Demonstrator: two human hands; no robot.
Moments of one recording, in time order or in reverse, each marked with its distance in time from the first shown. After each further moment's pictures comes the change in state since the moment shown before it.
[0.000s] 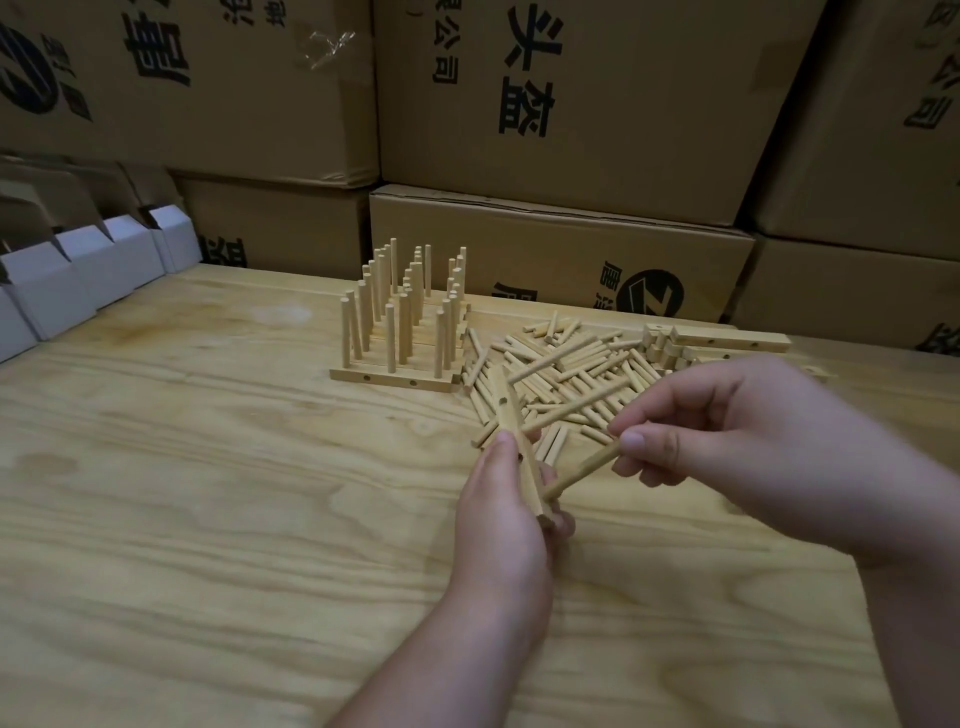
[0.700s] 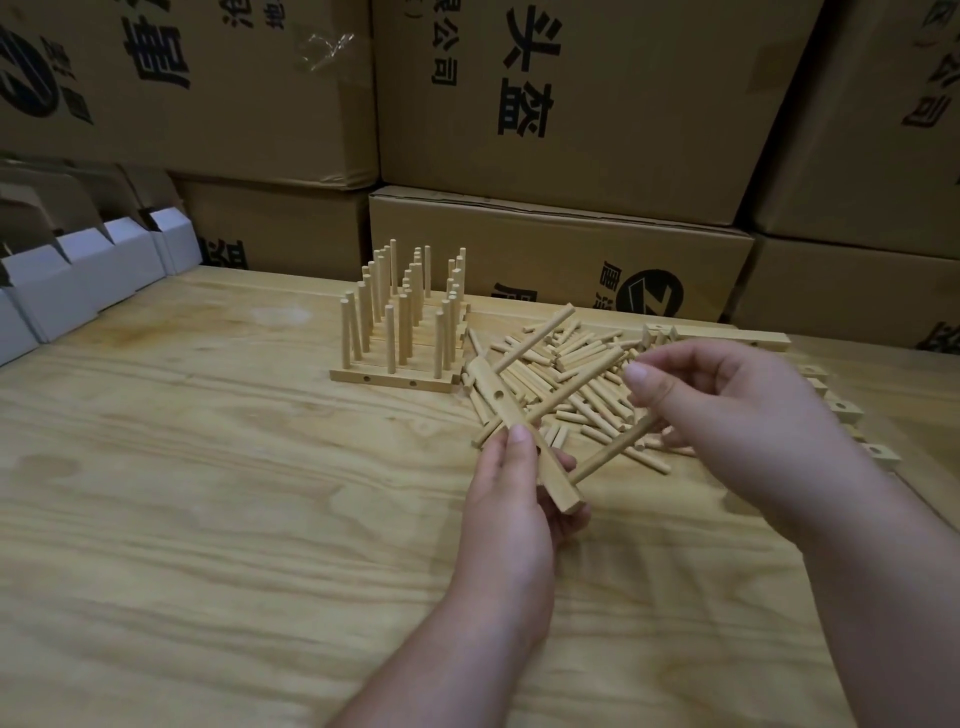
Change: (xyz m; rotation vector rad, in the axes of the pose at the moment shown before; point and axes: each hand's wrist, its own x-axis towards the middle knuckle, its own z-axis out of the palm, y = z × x) left_hand -0.006 0.002 0.002 0.031 -0.139 0.042; right_hand 0.015 0.021 0.014 0.121 0.420 0.172
